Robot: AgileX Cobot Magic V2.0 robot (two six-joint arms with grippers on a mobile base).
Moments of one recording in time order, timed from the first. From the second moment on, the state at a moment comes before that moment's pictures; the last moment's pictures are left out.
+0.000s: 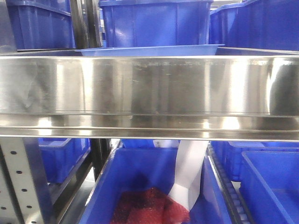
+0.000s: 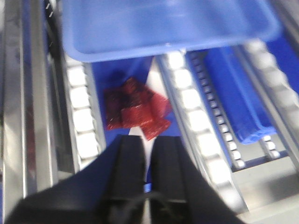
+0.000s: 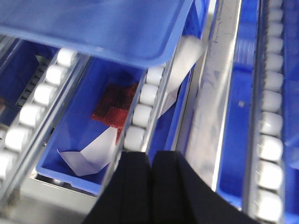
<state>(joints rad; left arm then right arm) -0.53 1.37 -1.55 0.01 0.99 -0.17 0.33 1.23 -1.40 -0.04 0.97 0.19</state>
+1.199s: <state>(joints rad) -0.59 0.44 -0.58 0.02 0.37 -0.09 0.33 0.25 -0.40 -0.05 0.23 0.09</state>
